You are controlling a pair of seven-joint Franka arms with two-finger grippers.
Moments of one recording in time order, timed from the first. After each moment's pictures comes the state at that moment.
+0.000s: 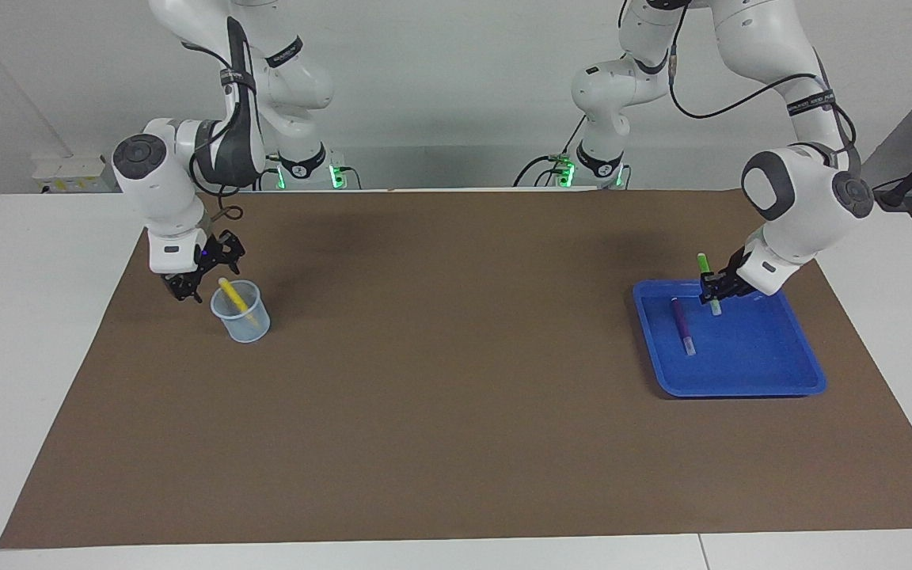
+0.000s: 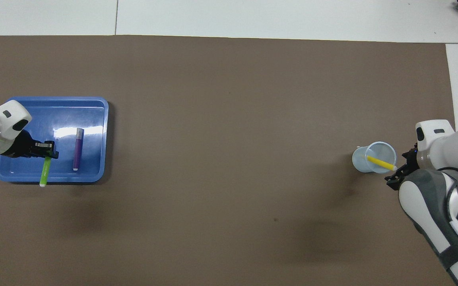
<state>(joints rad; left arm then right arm) 0.21 0.18 -0.06 -2.03 -0.09 2.06 0.22 -0.25 -0.05 0.13 -2.28 -0.10 2.18 -0.92</state>
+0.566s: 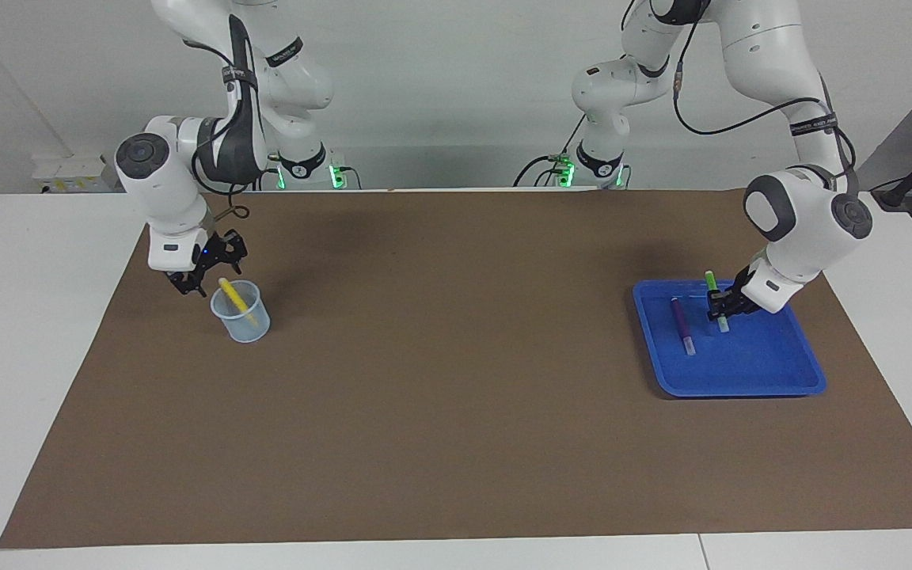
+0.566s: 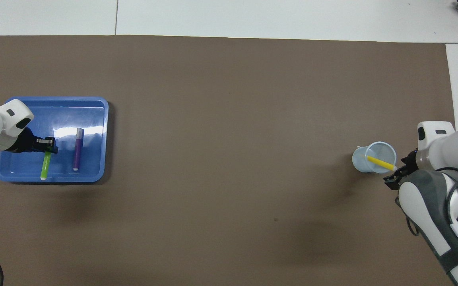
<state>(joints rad) 0.23 0.26 -0.06 -2.01 -0.07 2.17 0.25 -0.25 -0.06 0.14 -2.26 -0.10 2.12 -0.80</state>
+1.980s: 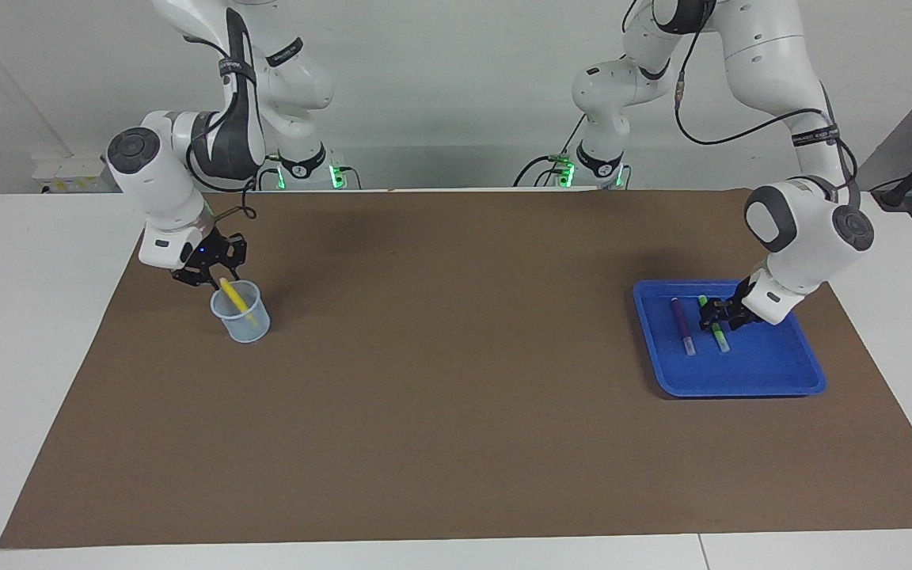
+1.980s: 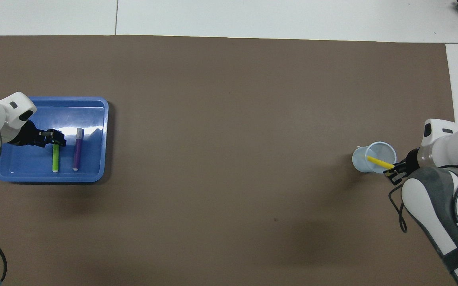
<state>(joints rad) 0.23 0.30 -0.08 -1.92 -0.07 2.10 0.23 -0.25 -0.07 0.14 -2.26 -0.03 2.12 -0.67</state>
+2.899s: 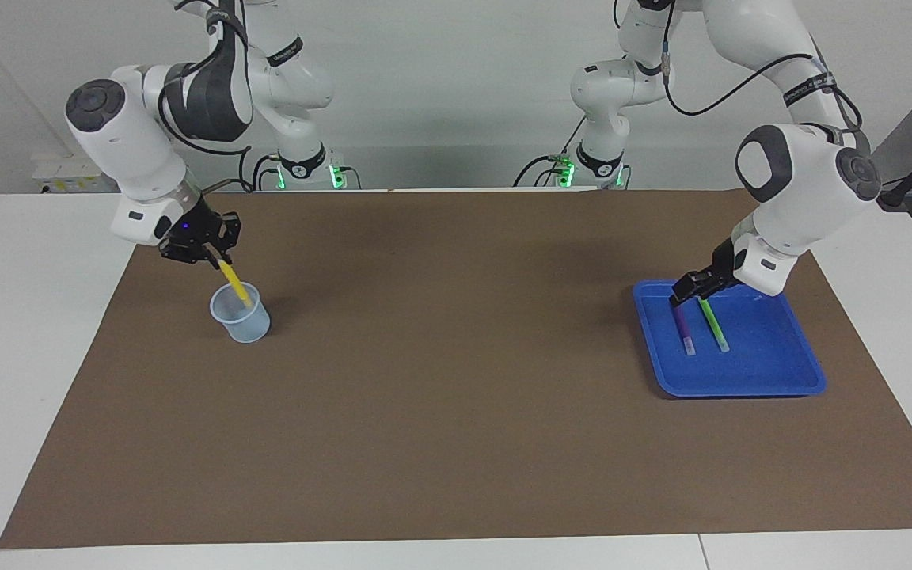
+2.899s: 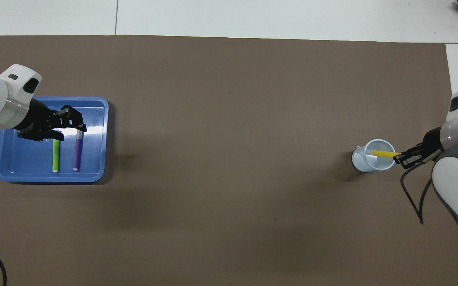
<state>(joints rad) 0.11 0.16 -0.13 -1.81 -0.22 1.87 -0.26 -0.20 -0.07 0.14 -1.96 0.05 1.80 -0.51</state>
